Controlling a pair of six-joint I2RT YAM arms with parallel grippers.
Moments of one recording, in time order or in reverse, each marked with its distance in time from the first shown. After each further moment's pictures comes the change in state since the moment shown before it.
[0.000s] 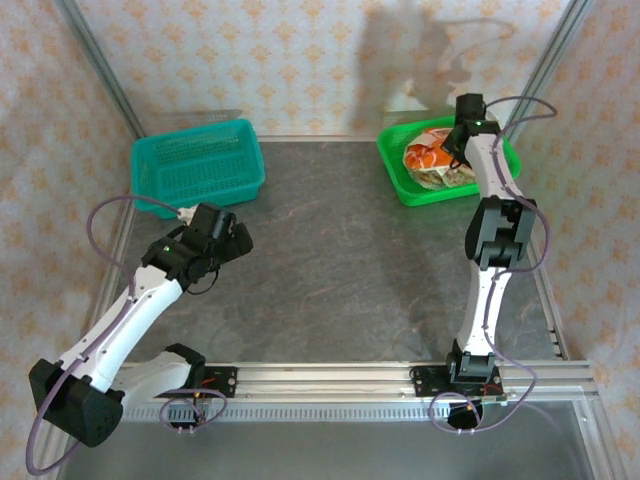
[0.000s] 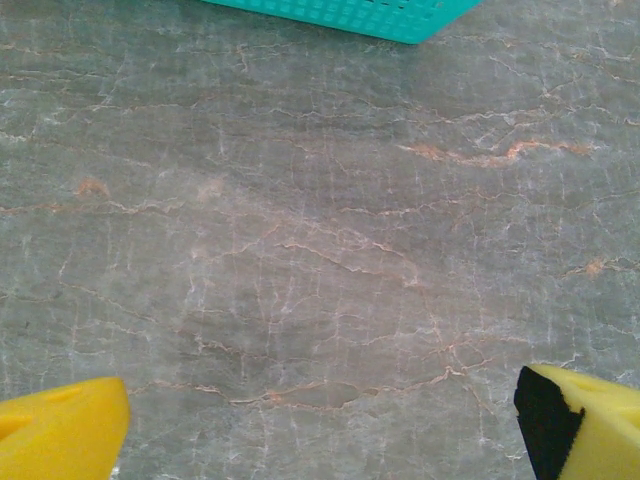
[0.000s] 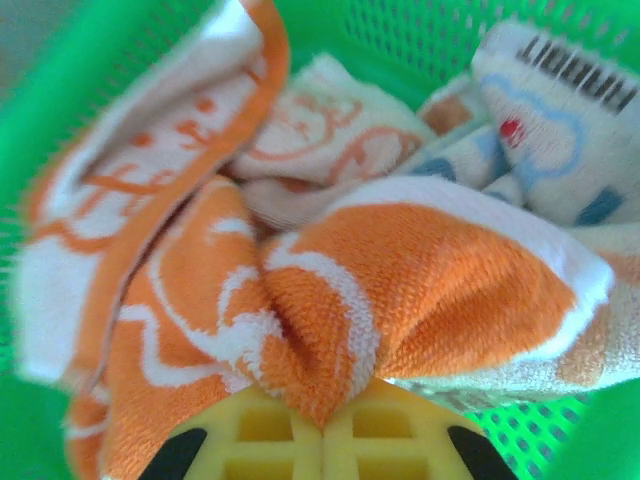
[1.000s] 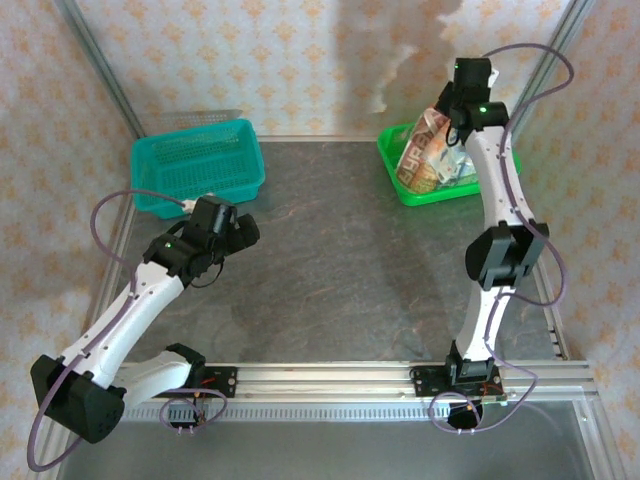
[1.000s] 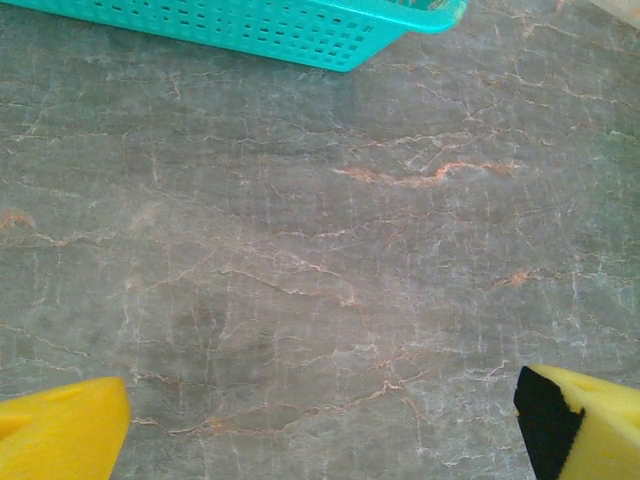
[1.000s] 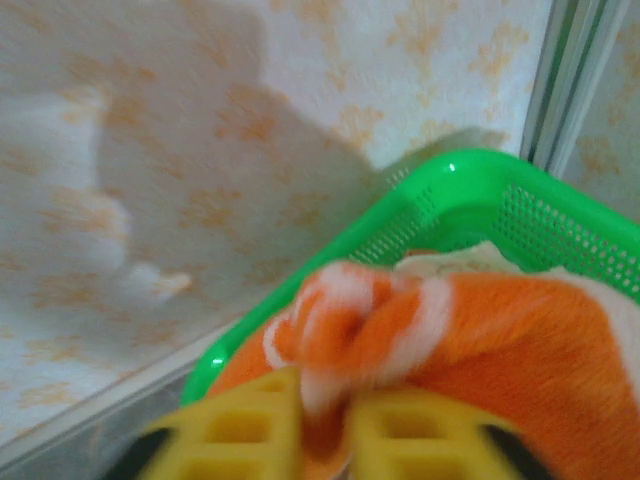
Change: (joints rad) left arm 0.000 0.008 0.018 0.087 0.052 0.016; right arm 0.105 -0.152 0.095 0.080 0.014 -0.140
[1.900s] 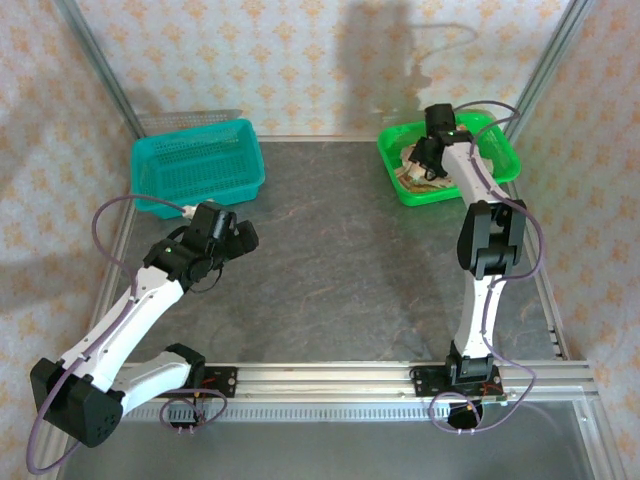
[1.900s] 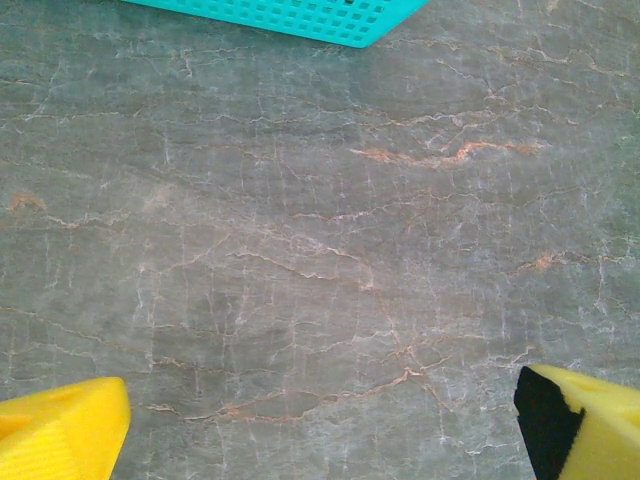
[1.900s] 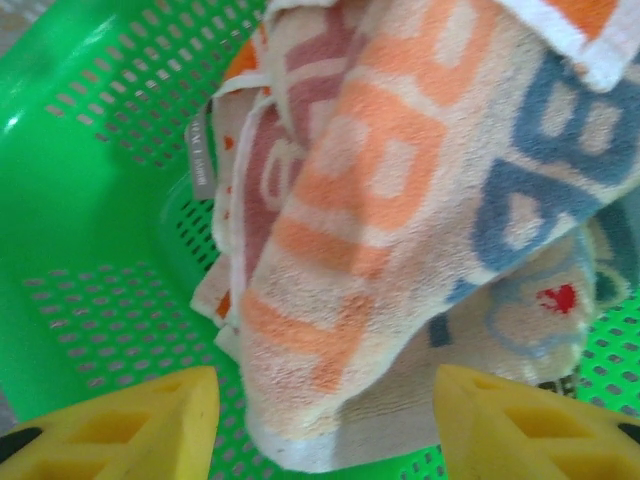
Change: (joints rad) left arm 0.000 -0.019 -0.048 0.000 0.003 0.008; right arm 0.032 0.089 -0.286 -0.005 -0.124 0.075
